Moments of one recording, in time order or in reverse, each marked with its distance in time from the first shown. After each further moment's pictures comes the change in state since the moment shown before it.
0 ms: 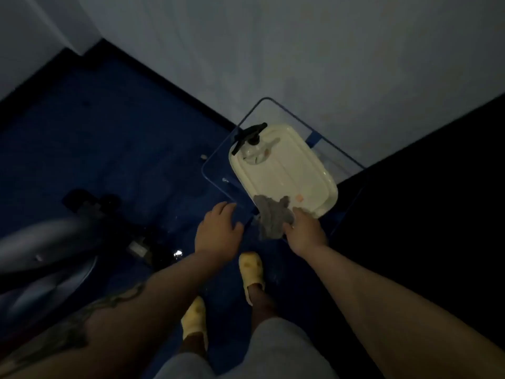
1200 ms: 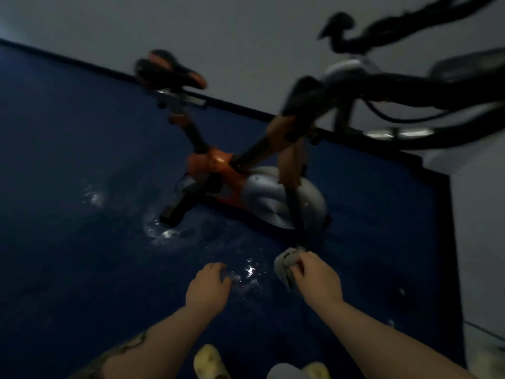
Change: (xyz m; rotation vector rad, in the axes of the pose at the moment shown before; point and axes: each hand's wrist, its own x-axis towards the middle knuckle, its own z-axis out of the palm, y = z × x) left_hand -0.416 -0.199 0.042 -0.678 0.715 -1.126; right_hand -0.254 -0.210 0.212 -0.648 -0.363 -1.392
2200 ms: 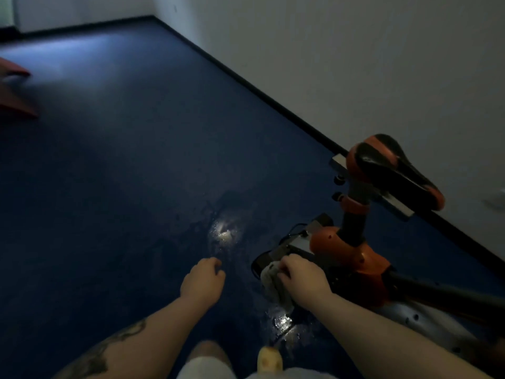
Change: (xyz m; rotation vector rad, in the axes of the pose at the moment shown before) left_hand 0.194 -0.296 -0.320 -0.272 0.331 -0.404; right_hand 0.287 -0.457 0.177 -0.305 -0.372 -0.653
